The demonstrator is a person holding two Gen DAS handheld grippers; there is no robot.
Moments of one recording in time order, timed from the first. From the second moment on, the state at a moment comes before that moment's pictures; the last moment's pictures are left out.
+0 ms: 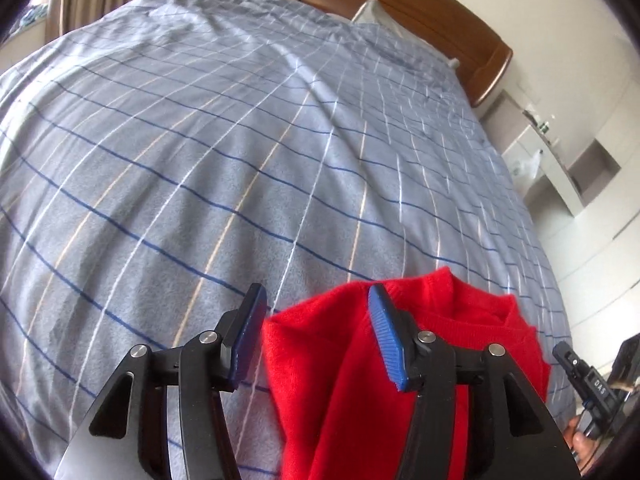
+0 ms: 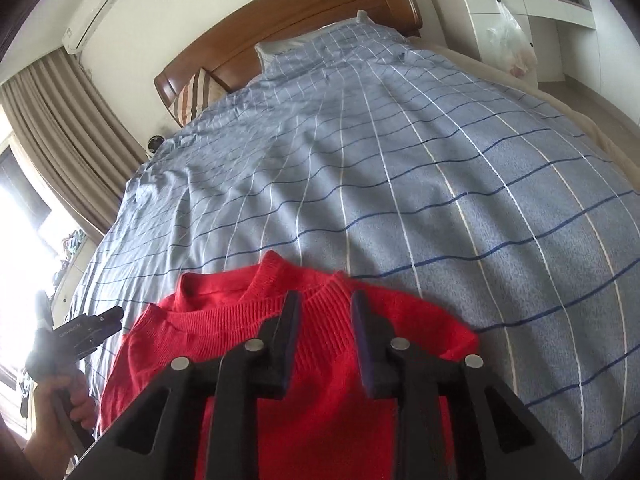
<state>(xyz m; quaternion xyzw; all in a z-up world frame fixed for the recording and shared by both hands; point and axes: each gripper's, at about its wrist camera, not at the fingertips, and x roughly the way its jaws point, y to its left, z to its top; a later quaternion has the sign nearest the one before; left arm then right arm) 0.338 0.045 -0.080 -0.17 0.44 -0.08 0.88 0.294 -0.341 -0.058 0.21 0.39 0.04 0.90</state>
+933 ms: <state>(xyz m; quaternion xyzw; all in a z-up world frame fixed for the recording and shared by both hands) 0.380 -0.053 -0.098 0.08 0.53 -0.20 0.82 0.105 -0.356 -0.113 0.16 0.41 0.05 0.90</state>
